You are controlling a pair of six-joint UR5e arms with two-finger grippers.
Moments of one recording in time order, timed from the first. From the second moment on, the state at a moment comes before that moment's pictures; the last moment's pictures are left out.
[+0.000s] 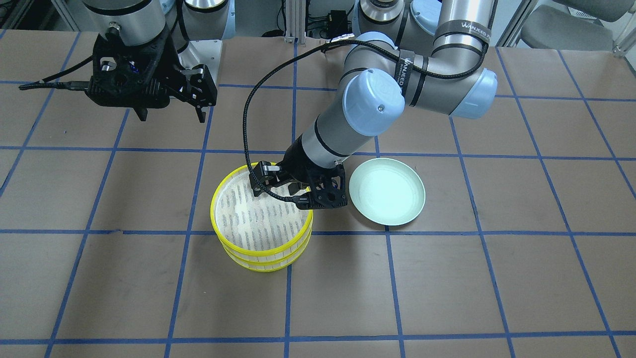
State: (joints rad) left arm -1.82 -1.89 -1.61 -1.09 1.12 -0.55; right arm 1.69 -1.51 1.42 -1.46 -1.60 0.11
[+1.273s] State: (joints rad) left arm -1.63 -1.54 -1.59 -1.56 1.66 -0.06; right arm 1.70 -1.51 1.42 -1.47 -1.60 0.11
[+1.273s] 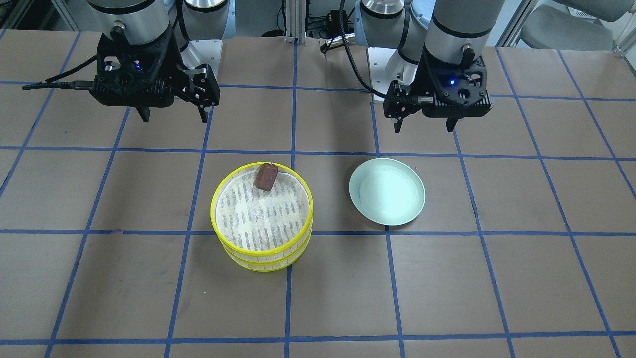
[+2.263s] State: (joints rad) left arm -1.63 -1.51 -1.52 -1.58 1.53 -0.05; right arm 1.70 -1.51 1.42 -1.47 -1.60 0.11
